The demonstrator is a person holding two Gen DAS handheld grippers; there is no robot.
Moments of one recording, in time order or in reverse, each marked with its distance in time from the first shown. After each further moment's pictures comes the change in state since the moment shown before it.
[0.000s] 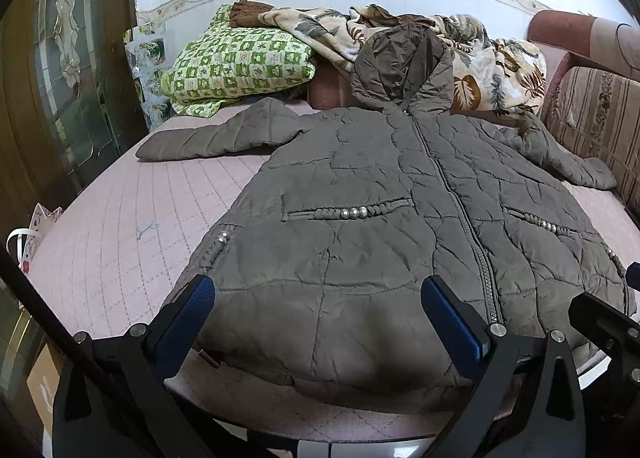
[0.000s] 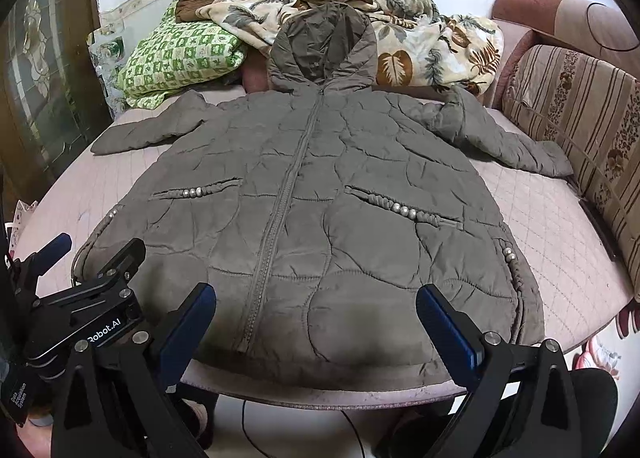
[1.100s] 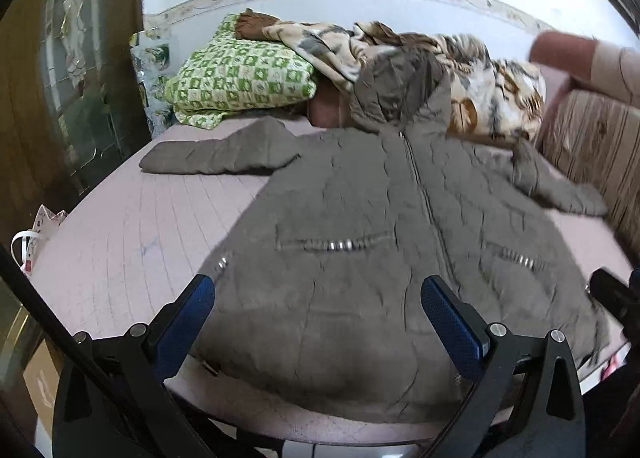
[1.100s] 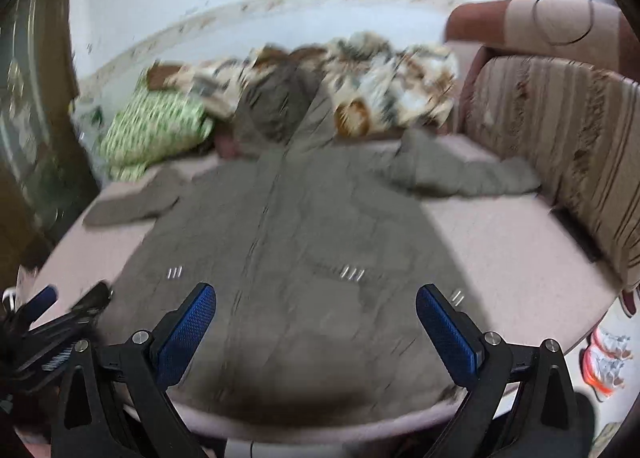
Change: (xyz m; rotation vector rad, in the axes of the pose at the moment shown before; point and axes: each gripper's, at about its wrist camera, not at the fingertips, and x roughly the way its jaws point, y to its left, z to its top) left arm -0.021 -0.017 0.038 -0.035 -0.016 0.001; right arm -0.033 -0.047 0.025 0.127 -0.145 -0.005
